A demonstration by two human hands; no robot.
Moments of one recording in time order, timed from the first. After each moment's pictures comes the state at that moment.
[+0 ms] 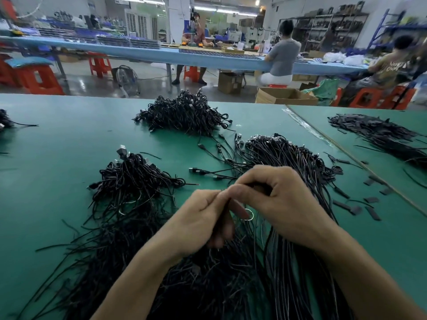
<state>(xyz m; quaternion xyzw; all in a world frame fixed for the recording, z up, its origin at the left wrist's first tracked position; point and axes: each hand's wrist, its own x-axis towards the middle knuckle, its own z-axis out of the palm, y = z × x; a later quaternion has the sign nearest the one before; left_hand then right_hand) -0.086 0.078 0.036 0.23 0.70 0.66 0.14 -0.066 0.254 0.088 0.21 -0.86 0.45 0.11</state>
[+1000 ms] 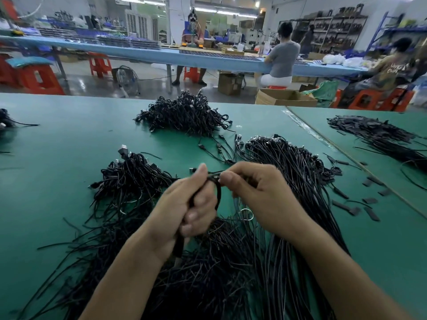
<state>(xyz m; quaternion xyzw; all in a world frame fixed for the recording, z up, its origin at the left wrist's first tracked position) -0.087 0.060 0.053 0.19 0.46 0.83 0.23 -0.080 0.236 0.075 0.19 -0.85 0.48 0.11</state>
